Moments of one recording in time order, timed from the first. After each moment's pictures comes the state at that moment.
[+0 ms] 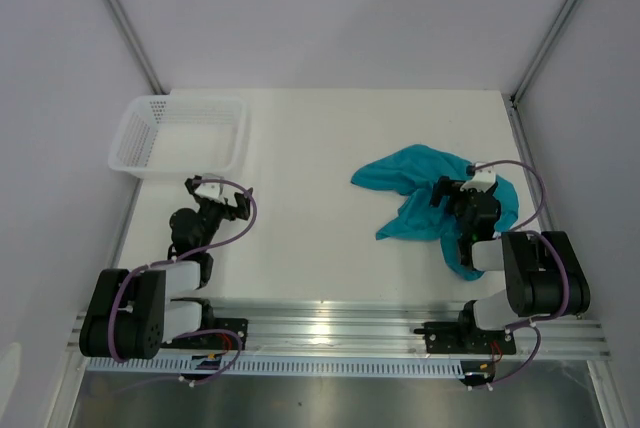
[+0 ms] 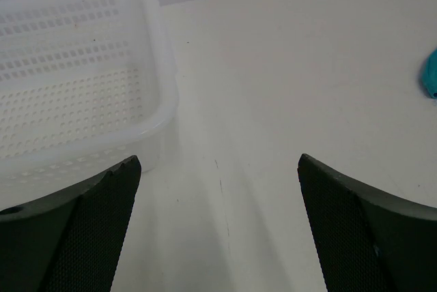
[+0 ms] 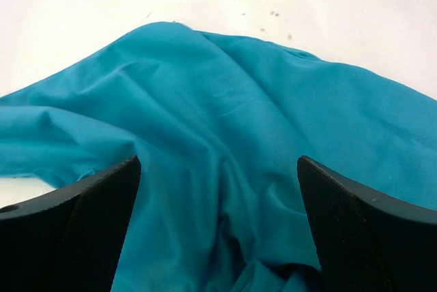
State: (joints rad) left arm -0.02 1.21 0.11 1.10 0.27 0.05; right arm 0.02 1.47 0.26 1.02 0.04 0.10
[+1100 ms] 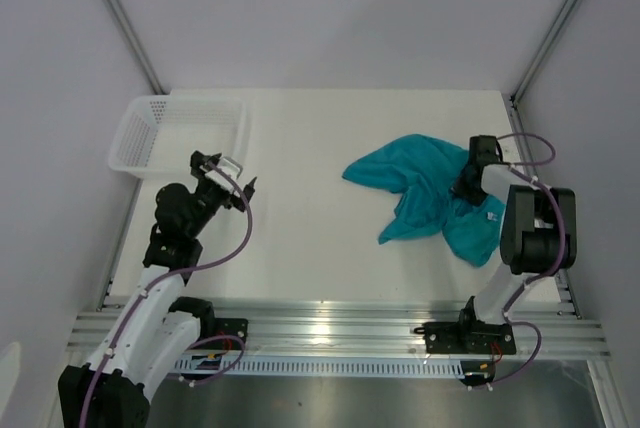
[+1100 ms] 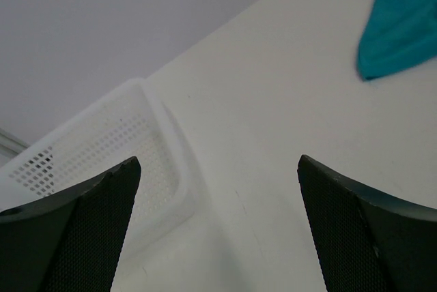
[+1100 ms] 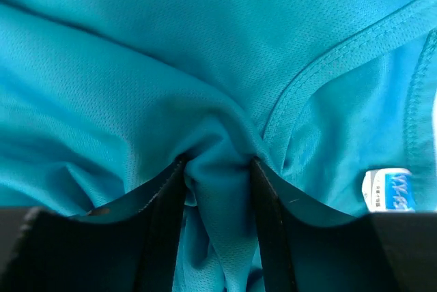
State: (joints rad) left arm -0.16 0.73 0.48 0.23 0.30 0.38; right arm -0.09 1.72 0.98 -0.33 0.20 0.52
